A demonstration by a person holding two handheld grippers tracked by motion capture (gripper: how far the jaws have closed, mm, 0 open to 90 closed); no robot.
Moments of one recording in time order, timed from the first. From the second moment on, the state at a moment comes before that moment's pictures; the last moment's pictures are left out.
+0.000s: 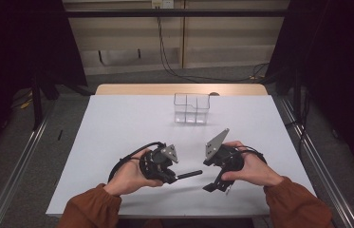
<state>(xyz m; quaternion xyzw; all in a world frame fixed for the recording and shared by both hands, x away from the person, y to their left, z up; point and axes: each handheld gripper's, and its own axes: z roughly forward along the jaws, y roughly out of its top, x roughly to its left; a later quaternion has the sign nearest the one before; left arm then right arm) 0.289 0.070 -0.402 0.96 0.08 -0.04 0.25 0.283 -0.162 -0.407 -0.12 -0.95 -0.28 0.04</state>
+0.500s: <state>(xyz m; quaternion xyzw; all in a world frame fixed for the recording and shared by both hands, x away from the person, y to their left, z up) 0.287 0.067 -0.401 0.96 0.08 -0.04 0.25 0.286 -0.147 -0.411 -0.10 -0.96 -0.25 0.05</state>
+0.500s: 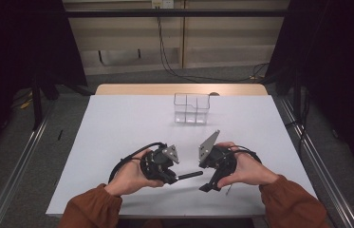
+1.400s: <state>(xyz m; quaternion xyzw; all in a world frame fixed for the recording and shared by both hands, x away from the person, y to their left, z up) 0.284 0.062 -0.406 0.97 0.07 -0.04 0.24 0.286 -0.124 -0.417 -0.07 -0.97 -0.23 0.03</state>
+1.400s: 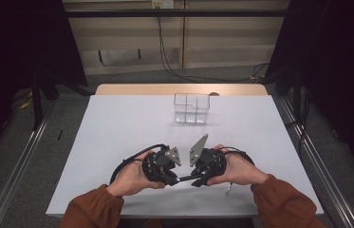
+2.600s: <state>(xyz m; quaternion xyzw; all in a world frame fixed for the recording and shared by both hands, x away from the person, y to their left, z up) 0.288 0.065 -0.410 0.95 0.08 -0.03 0.30 0.289 -0.137 -0.426 -0.07 -0.96 -0.26 0.06</state>
